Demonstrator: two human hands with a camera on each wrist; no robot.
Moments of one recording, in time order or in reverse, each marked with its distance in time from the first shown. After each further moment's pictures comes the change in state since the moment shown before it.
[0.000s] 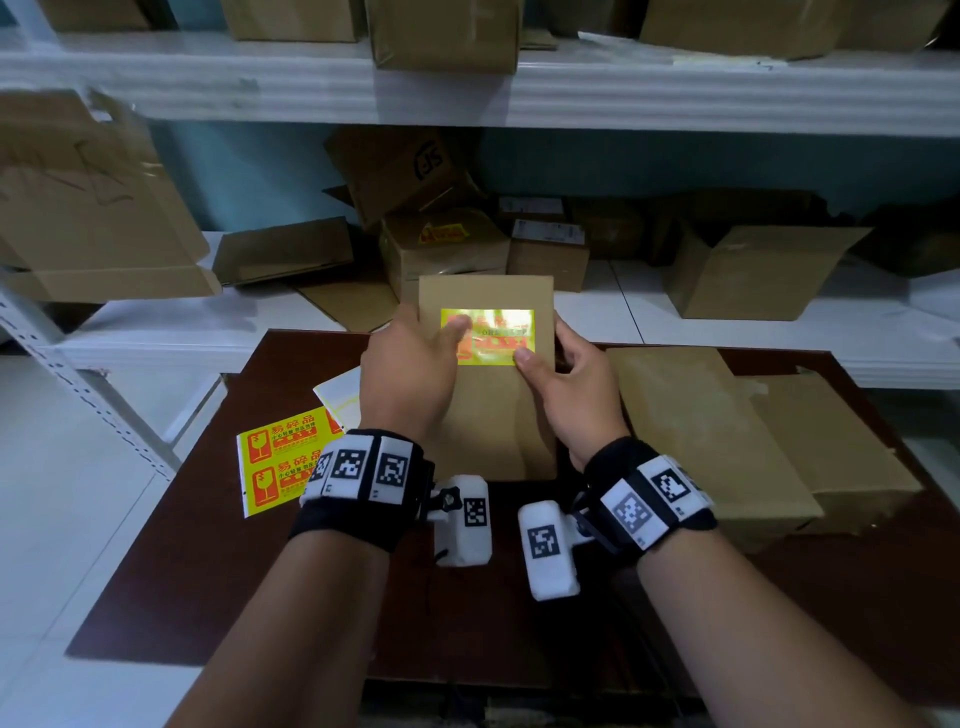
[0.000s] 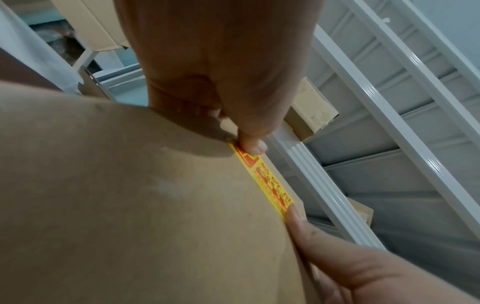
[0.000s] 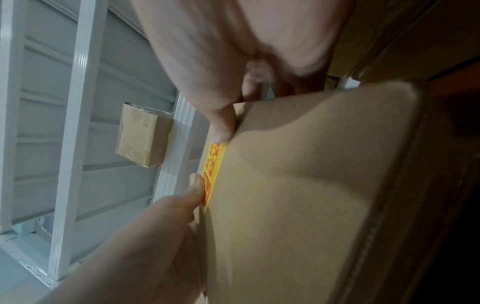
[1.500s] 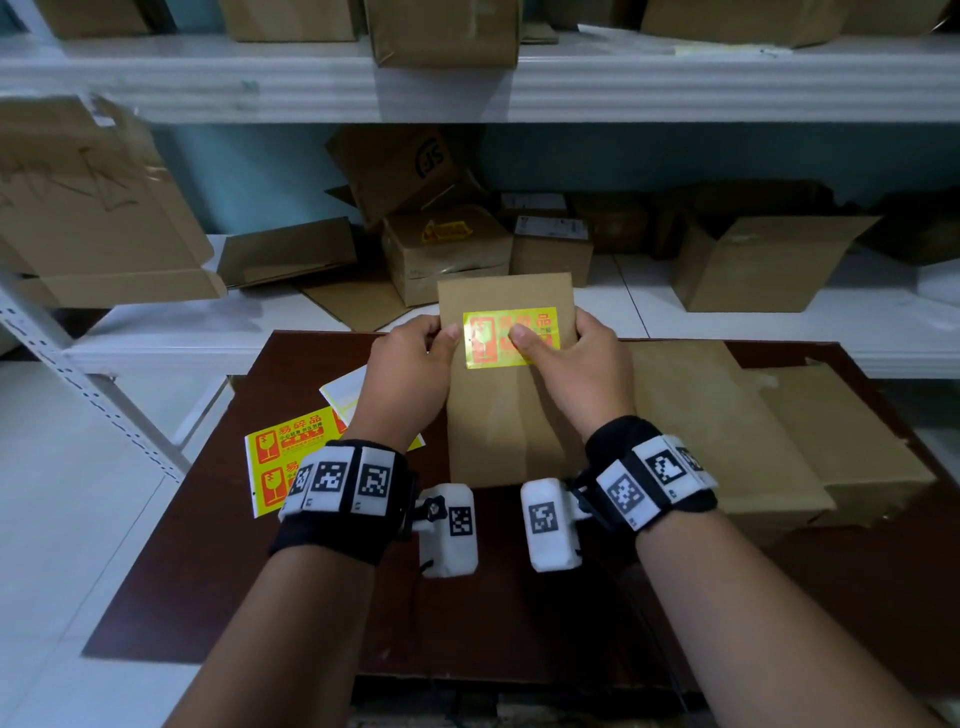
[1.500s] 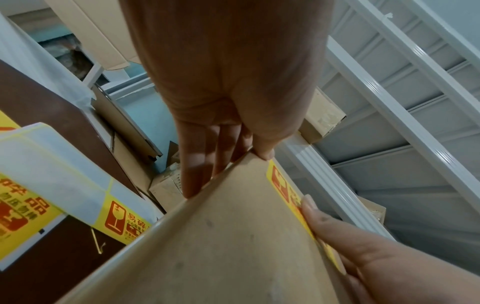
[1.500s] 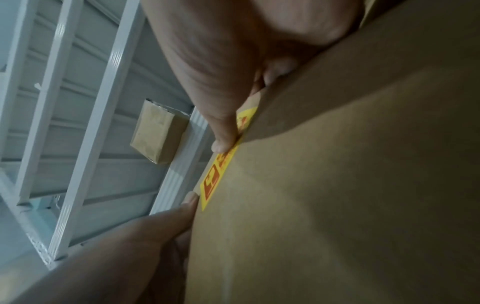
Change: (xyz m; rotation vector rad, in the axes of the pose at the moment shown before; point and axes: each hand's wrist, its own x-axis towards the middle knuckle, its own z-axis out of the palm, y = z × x) left_hand -0.004 -0.012 -0.010 -0.176 -0.146 0.133; right_hand 0.013 -0.012 -0.006 -0.303 0.072 0.034
